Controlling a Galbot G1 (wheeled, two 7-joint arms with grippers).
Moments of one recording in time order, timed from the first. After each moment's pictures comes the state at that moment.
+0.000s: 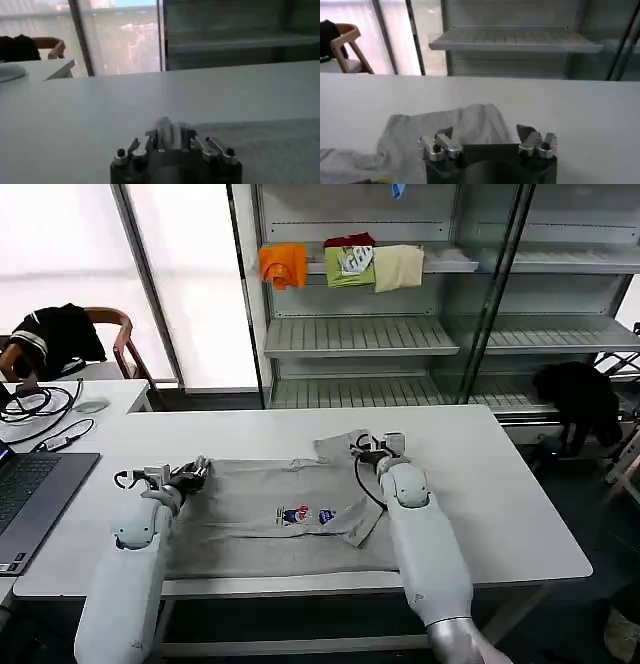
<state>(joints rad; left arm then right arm) 0.72 -1.29 -0.59 -1.33 -0.11 0.57 0.20 -0.50 1.61 0.42 1.13 0.02 -0.58 -0.08</state>
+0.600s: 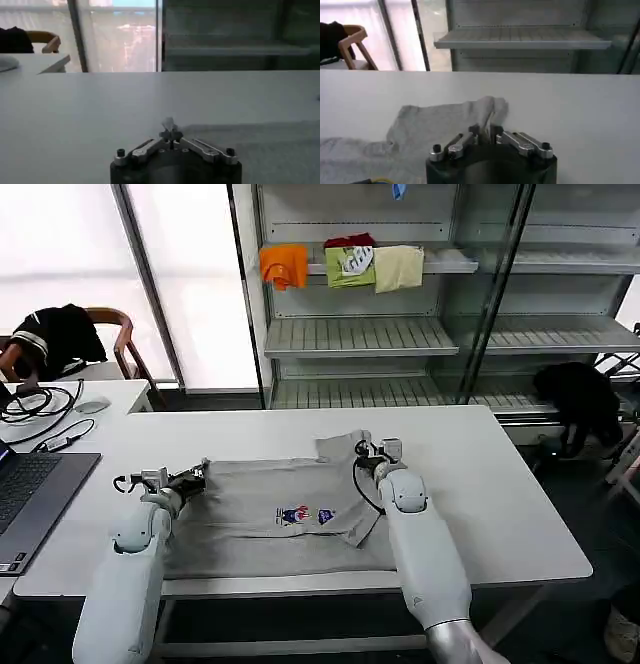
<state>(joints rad) 0.74 -1.29 -0.60 -1.34 -0.18 0.58 0.21 -0.53 1.61 0.42 1.14 0.03 -0.51 -0.07</state>
